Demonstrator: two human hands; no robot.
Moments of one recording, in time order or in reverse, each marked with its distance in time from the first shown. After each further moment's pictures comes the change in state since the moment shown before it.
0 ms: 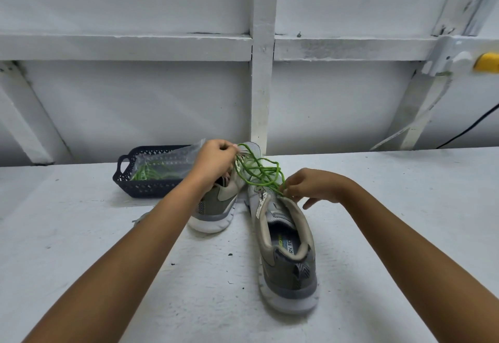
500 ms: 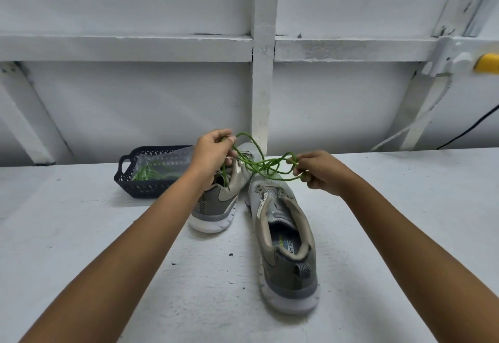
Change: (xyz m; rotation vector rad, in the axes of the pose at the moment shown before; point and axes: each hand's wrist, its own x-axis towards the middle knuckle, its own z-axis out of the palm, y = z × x) left_hand 0.007 0.004 -0.003 -0.340 0.056 -0.053; right_hand 0.002 -0.005 -0.011 0.576 0.277 -0.038
